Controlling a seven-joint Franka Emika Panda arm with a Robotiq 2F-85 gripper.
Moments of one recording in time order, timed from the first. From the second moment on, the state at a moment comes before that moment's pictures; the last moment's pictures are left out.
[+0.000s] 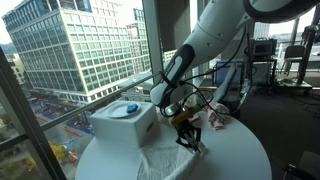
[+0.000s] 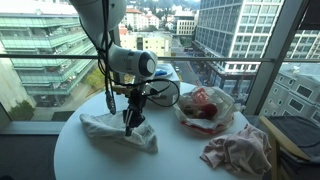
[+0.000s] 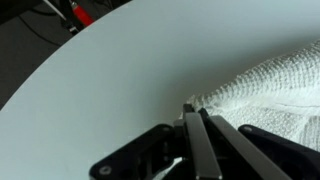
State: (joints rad) arm 0.19 0.76 -0.05 -1.71 0.06 1.81 0.46
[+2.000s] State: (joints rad) arm 0.16 0.07 -0.05 -2.75 -0.06 2.64 0.55
